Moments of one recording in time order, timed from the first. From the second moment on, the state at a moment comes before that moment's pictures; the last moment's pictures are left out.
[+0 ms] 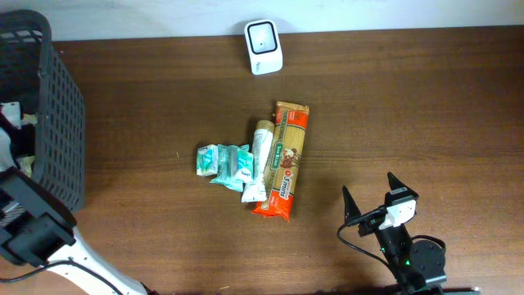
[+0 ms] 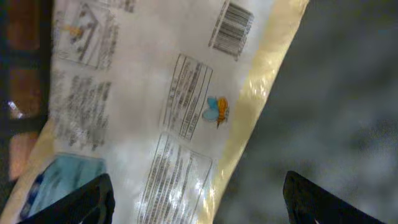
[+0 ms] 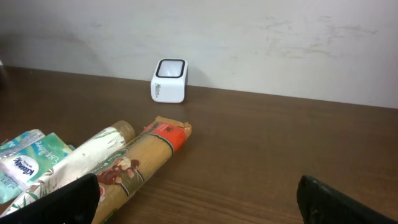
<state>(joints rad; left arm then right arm) 0.68 2.22 1.86 -0.80 -0.14 0.44 0.16 0.01 0.01 -0.07 -0.10 0.00</state>
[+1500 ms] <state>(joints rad) -0.17 1.85 1.33 -0.88 0.08 -0.39 0.16 0.01 0.01 -0.07 -0.10 0.00</state>
